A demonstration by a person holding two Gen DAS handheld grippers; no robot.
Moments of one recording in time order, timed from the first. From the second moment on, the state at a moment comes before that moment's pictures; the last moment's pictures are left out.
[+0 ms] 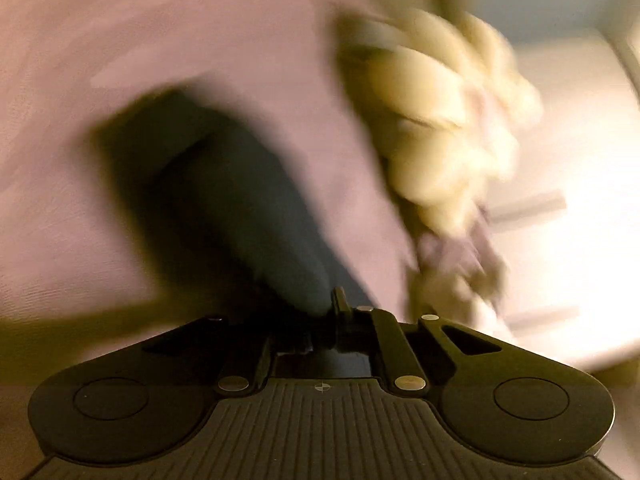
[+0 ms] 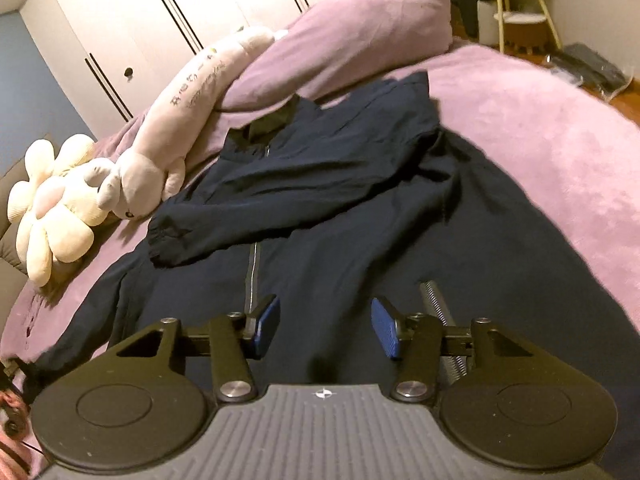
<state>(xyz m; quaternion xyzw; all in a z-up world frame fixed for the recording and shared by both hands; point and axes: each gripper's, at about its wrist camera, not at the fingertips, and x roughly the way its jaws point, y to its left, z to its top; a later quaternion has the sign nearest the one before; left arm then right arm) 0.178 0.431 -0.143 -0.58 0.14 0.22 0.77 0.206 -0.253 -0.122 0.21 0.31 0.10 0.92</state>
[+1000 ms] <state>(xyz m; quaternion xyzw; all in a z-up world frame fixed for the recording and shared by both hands) 0.268 0.163 -0.127 -0.24 0.37 0.02 0.90 0.314 -0.230 -0.179 0.43 0.40 0.22 0.78</state>
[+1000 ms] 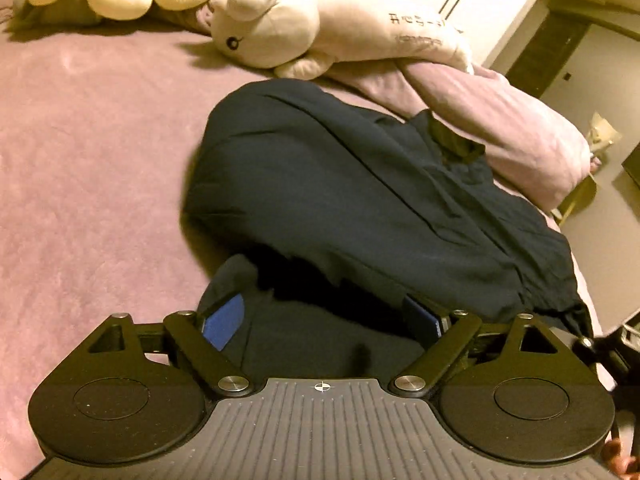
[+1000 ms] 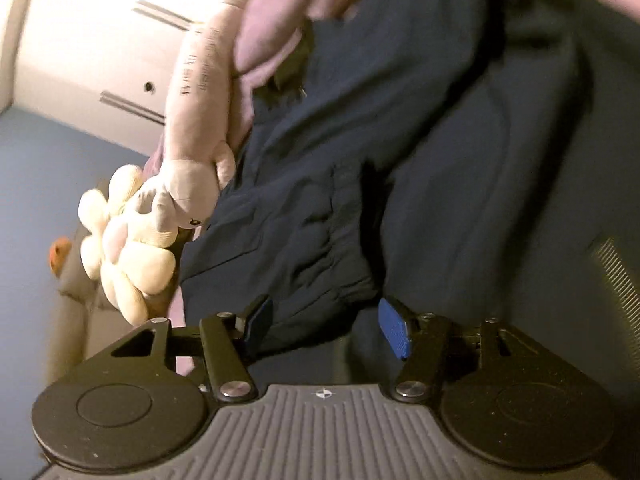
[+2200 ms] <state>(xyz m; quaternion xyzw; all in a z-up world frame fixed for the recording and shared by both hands) 0.337 0.161 -0.136 -0.17 0.40 0.14 0.89 0.400 -0.285 -0.144 0.34 0.30 0.10 0.89</state>
